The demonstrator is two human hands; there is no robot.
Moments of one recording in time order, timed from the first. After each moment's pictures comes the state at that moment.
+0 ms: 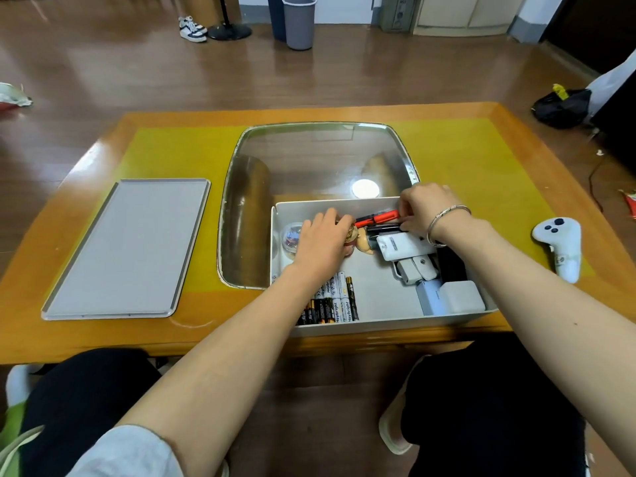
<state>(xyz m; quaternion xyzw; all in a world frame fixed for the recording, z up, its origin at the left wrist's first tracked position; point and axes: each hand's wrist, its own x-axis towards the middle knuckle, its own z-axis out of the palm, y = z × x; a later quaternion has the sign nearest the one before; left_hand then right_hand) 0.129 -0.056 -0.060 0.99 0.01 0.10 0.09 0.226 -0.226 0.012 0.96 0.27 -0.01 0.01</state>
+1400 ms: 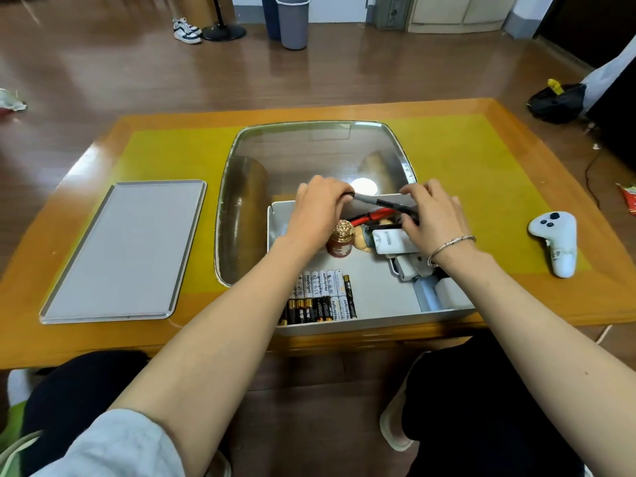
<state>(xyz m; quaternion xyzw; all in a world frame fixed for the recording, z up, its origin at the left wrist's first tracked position) 0.148 -0.043 -0.010 0.96 -0.01 0.19 0.21 0.191 -0.243 -0.005 0.96 0.23 0.12 -0.14</state>
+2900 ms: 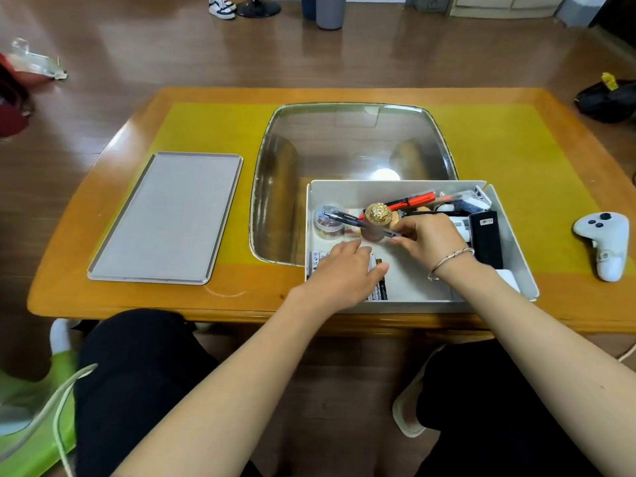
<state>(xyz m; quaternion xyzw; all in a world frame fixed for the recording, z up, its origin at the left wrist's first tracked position) 0.045 -0.061 -0.044 0.96 0.05 -0.13 0.25 0.149 -0.202 -0.029 0.93 0.31 -0.02 -0.19</state>
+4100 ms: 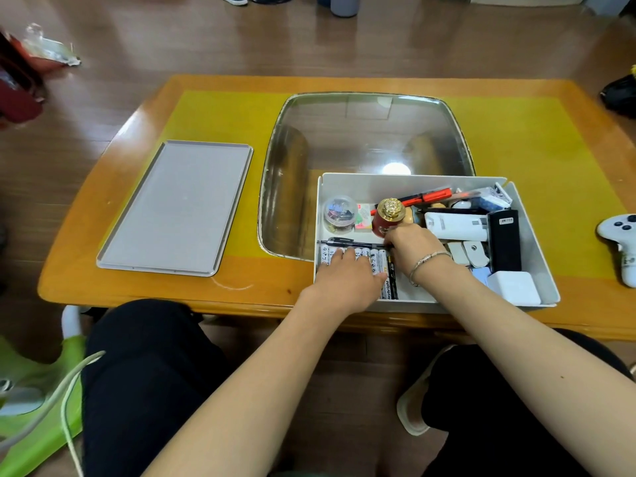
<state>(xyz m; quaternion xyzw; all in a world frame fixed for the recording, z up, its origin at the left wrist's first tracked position) 0.037 -0.064 -0.041 0.95 0.11 -0.23 0.16 0.142 -0.164 -0.056 0.94 0.32 -0.09 0.04</state>
